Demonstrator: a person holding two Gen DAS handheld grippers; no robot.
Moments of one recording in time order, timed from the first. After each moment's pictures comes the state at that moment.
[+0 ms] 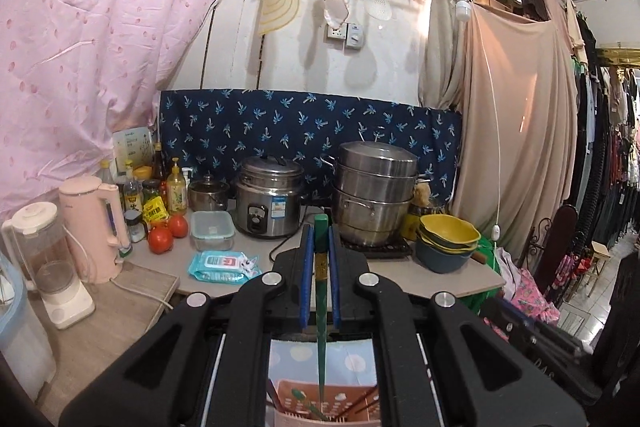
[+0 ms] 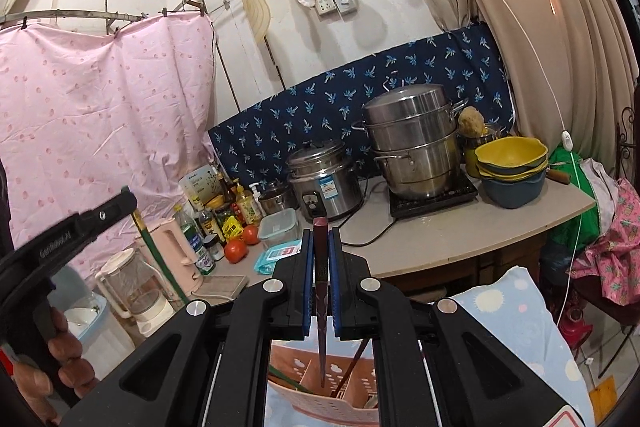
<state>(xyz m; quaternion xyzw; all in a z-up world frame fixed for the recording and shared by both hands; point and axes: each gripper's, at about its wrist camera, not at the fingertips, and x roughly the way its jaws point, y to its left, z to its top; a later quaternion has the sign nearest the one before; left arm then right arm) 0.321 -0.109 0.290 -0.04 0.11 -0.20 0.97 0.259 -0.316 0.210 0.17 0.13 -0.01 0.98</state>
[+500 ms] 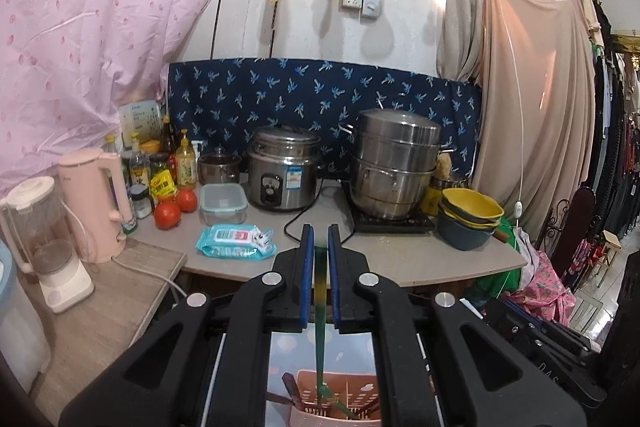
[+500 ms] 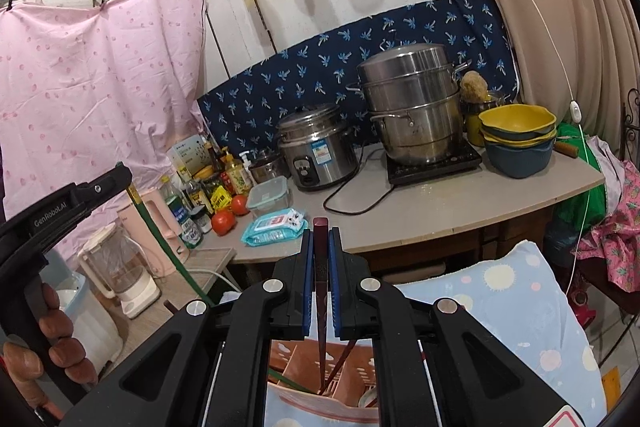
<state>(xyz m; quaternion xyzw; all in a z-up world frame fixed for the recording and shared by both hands) 0.357 -0.104 0.235 -0.03 0.16 -0.18 0.97 0.297 -0.310 0.161 0.16 0.18 -0.01 0.97</state>
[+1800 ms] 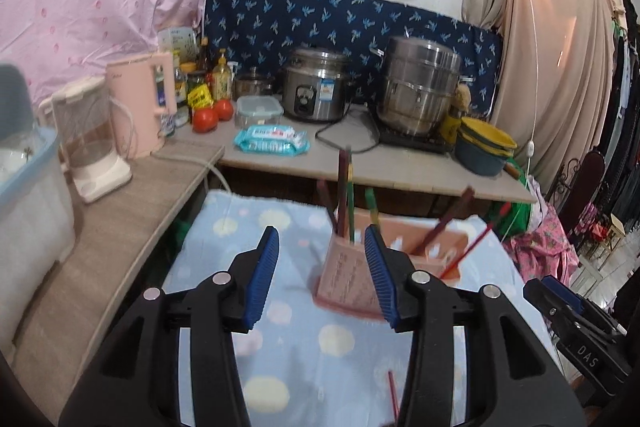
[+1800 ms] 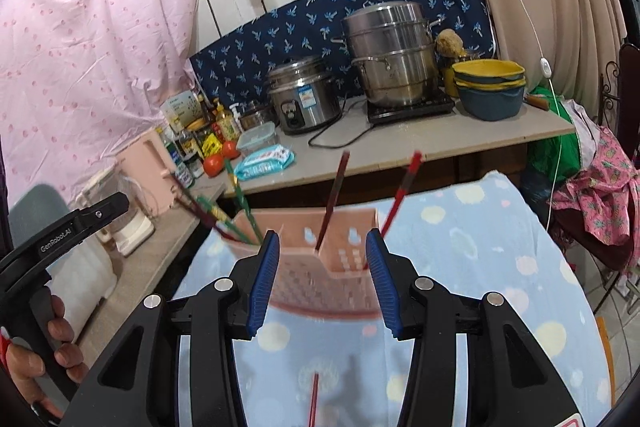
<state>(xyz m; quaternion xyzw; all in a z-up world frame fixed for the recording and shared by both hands) 0.255 -0.045 0.139 -0.03 0.27 -0.14 0.95 0.185 -0.280 0.094 0.15 0.25 -0.03 0.96</state>
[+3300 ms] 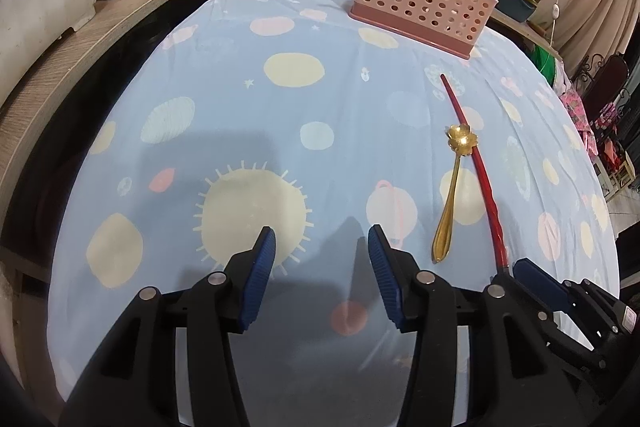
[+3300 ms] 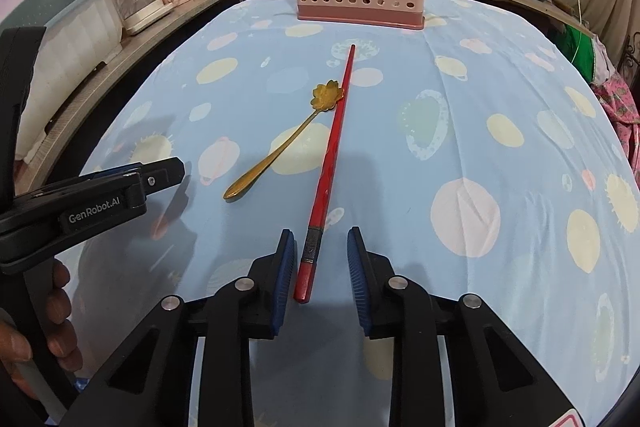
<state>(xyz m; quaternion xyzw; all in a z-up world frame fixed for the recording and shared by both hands) 0.117 -0.015 -0.050 0.00 0.48 -0.11 0.87 0.049 -0.178 -0.080 0.06 0.46 0.01 0.89</state>
